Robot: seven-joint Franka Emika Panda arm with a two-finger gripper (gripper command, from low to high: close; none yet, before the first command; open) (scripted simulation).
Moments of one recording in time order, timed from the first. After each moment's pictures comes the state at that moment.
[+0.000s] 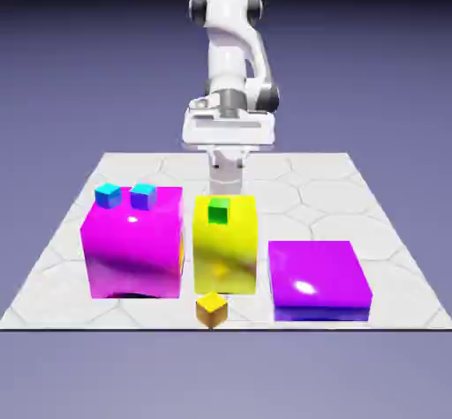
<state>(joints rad) 0.01 -0.53 0.00 -2.77 0.01 3.00 0.76</state>
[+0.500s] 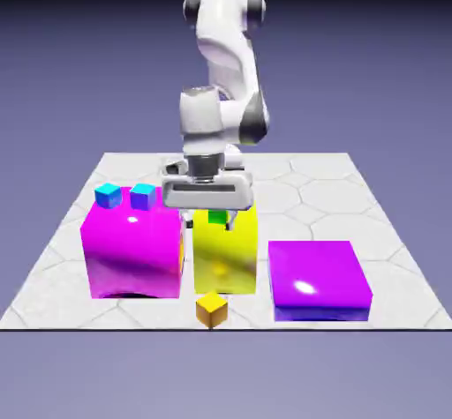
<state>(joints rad) -0.08 0.02 -0.02 -2.34 0.19 2.48 0.98</state>
